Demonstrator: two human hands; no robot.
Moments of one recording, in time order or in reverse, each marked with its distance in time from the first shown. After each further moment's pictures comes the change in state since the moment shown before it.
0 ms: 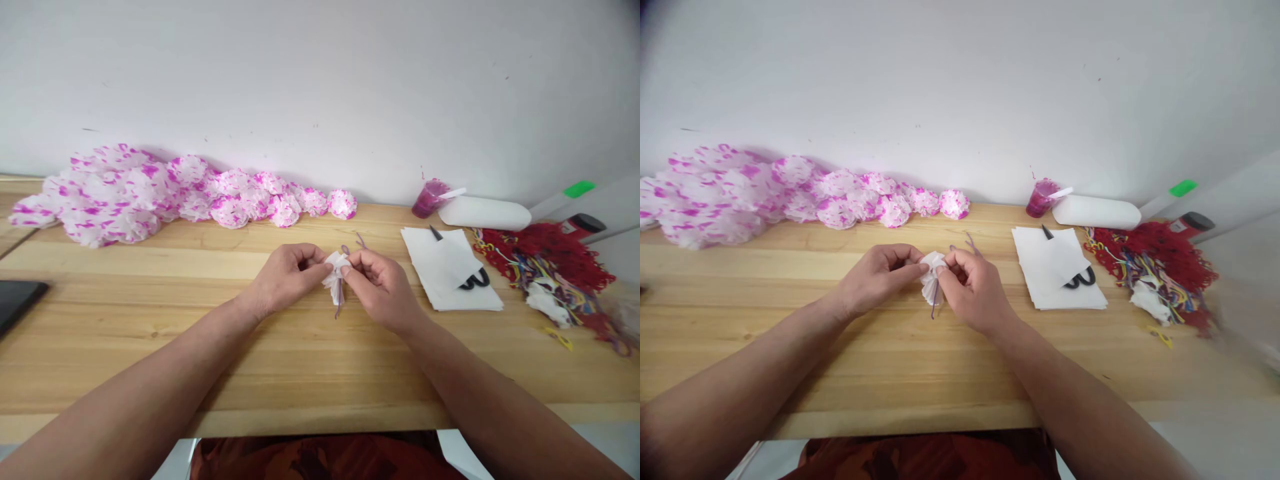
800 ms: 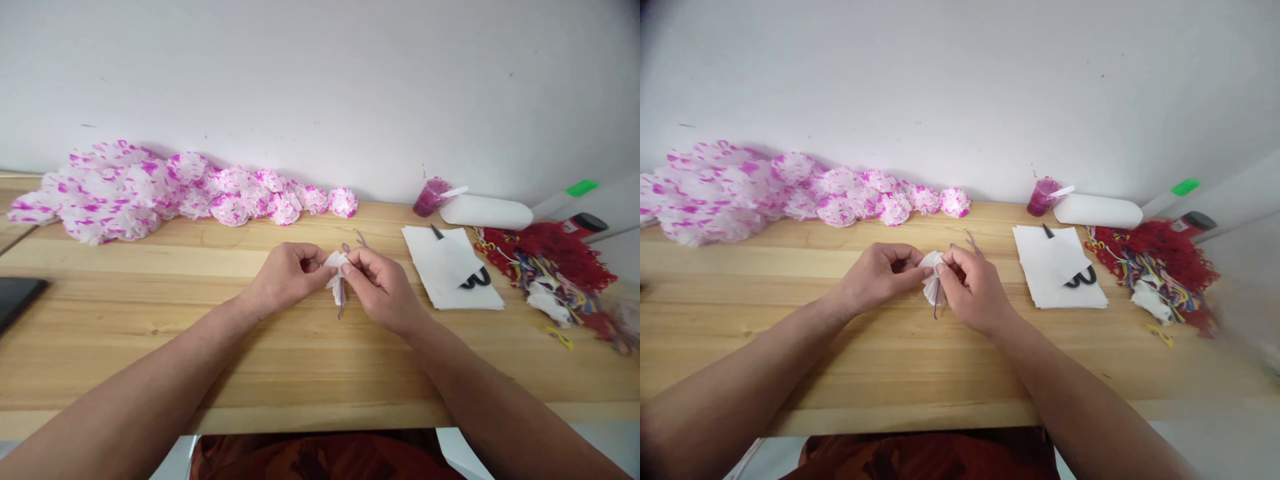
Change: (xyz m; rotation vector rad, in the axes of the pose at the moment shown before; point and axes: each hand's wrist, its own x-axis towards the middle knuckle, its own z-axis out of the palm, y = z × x) left_hand -0.001 0.000 0.002 0.101 0.043 0.029; right_hand -0.002 -0.002 -0.004 -0.077 -0.051 -0.071
